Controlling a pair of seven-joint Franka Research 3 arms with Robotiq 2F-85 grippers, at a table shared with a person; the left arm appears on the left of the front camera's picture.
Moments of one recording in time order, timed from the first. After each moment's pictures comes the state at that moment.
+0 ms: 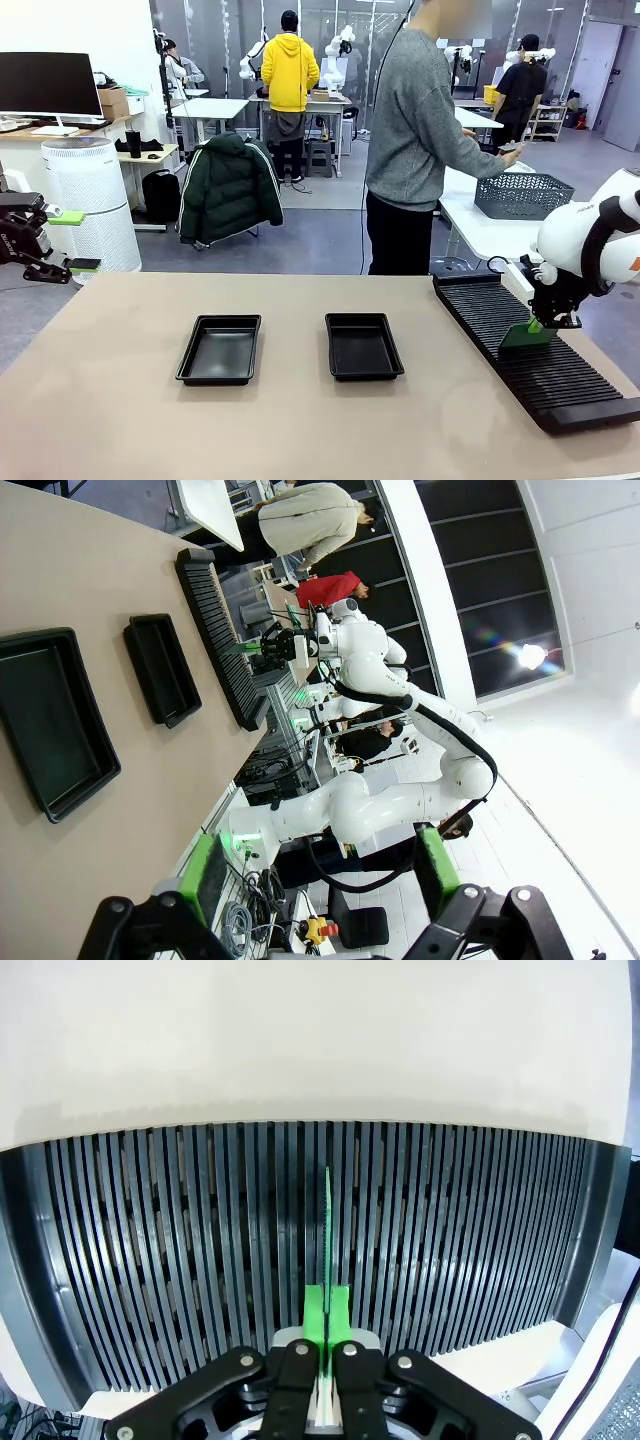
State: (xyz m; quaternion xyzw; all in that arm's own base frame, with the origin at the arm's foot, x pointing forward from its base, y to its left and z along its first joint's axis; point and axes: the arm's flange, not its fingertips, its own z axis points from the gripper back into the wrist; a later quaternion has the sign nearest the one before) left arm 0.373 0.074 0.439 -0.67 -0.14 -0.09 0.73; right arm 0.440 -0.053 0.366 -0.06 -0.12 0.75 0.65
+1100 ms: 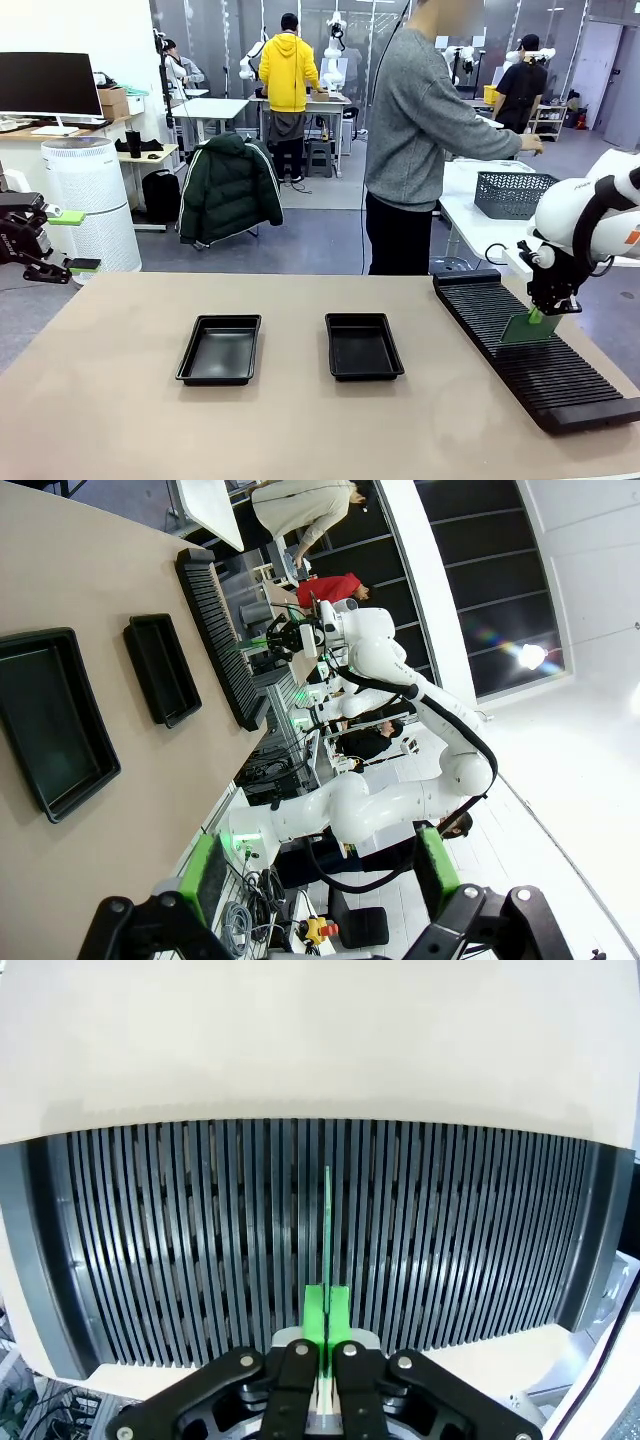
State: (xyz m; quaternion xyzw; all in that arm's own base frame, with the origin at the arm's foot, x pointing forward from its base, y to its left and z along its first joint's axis) left arm 0.373 0.074 0.439 -0.67 -0.14 -0.09 0.73; right arm 0.461 -0.054 0.391 -0.03 -0.08 0.75 0.65
